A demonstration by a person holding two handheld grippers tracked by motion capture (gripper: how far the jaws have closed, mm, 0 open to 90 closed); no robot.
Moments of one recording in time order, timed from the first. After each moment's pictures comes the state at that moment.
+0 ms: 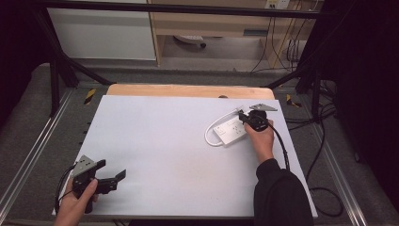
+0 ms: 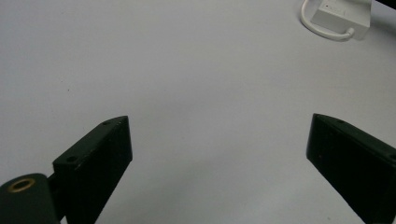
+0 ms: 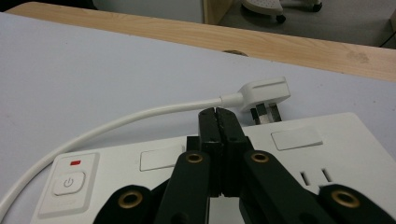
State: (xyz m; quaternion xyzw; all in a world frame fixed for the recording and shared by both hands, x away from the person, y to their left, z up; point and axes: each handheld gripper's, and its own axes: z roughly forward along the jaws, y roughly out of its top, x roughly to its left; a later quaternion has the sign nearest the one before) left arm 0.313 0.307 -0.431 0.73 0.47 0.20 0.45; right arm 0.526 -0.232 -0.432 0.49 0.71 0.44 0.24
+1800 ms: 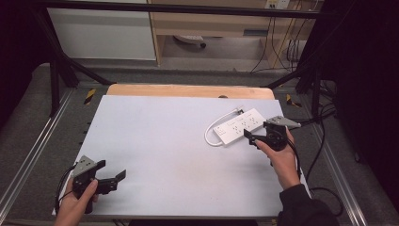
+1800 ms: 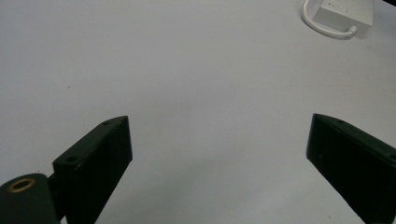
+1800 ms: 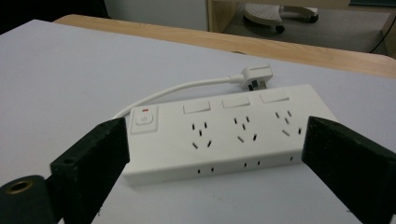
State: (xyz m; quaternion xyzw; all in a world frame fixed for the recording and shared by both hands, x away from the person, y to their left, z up) left arm 0.313 0.307 -0.431 0.72 0.48 0.20 0.45; right arm 0.431 -0.257 -0.391 0.48 0.71 0.45 0.25
